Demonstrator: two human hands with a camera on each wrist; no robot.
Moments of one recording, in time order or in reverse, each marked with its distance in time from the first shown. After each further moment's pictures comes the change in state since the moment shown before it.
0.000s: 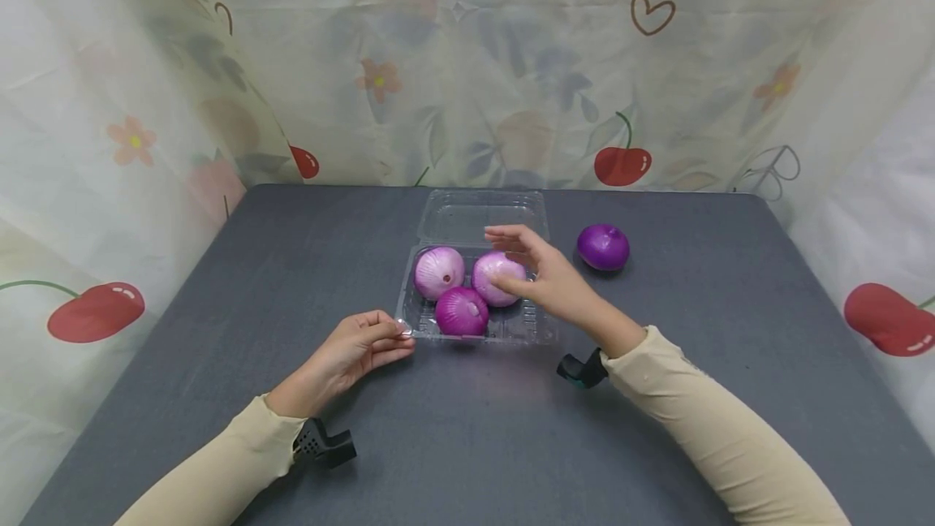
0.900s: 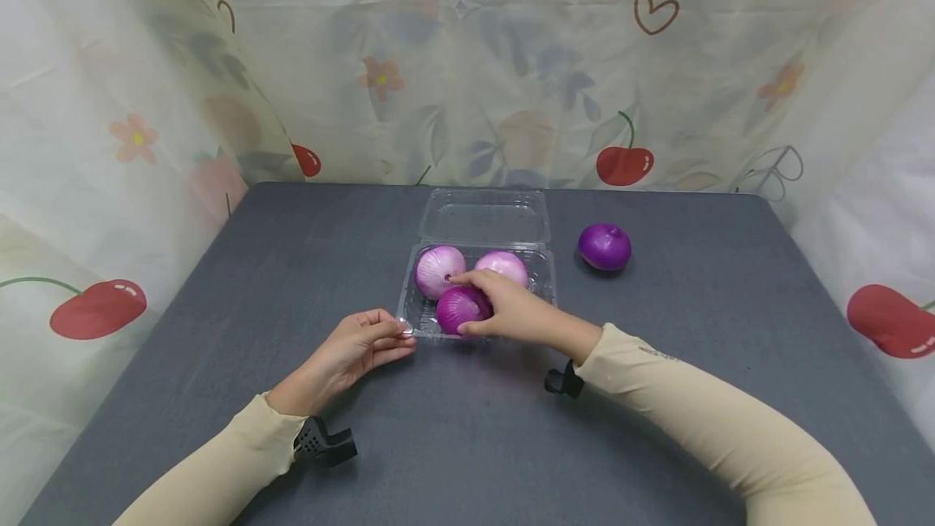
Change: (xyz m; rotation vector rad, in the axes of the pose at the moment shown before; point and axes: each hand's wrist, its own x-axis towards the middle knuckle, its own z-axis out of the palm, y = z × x) left_hand 0.000 0.000 0.000 0.023 0.007 -0.009; right_hand 0.011 0.011 0.048 -0.242 -0.266 0.070
